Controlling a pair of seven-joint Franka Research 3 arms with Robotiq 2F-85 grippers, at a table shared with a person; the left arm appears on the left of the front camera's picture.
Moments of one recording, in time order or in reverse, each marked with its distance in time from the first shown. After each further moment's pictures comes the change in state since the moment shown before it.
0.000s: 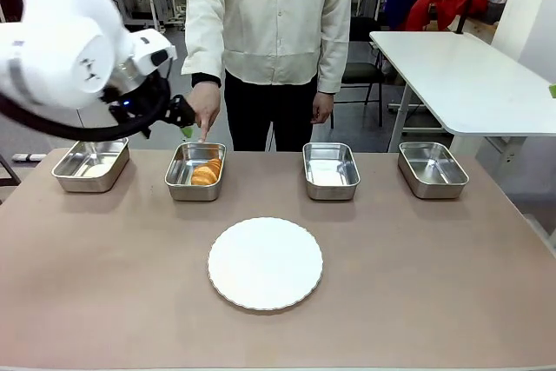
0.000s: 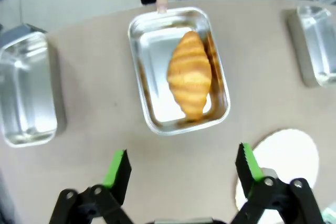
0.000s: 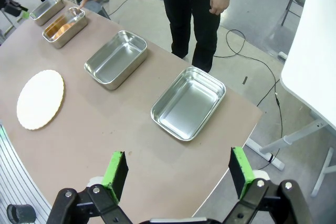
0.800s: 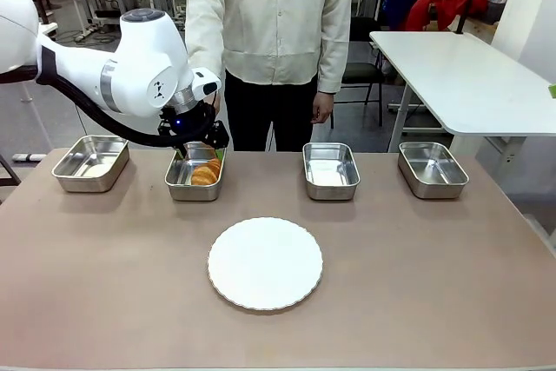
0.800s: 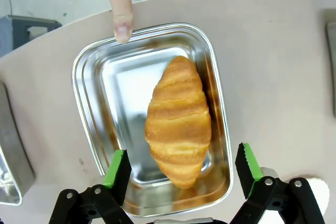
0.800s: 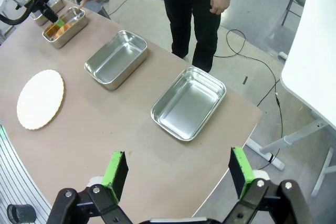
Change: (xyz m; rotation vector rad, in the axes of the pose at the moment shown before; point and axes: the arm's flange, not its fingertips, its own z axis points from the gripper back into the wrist) left arm 0.068 -0.032 -0.140 0.049 0.195 -0.013; right arm 0.000 0.000 0.000 0.000 0.000 0.000
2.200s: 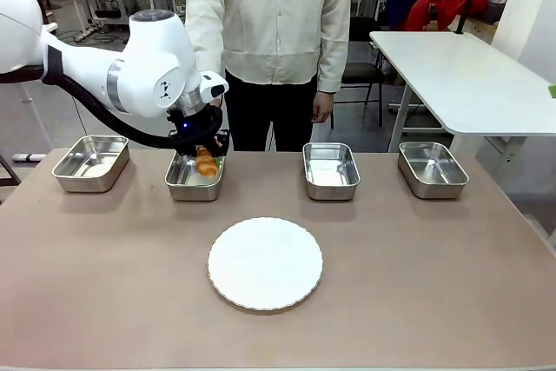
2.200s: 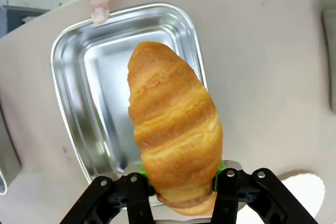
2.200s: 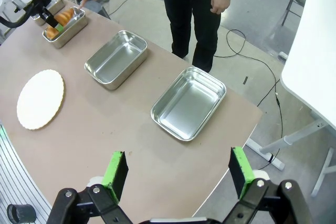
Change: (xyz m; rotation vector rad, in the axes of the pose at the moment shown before) left arm -0.008 -0.015 -0.004 -0.005 0.046 0.018; right arm 0.000 0.000 0.000 0.000 0.000 0.000
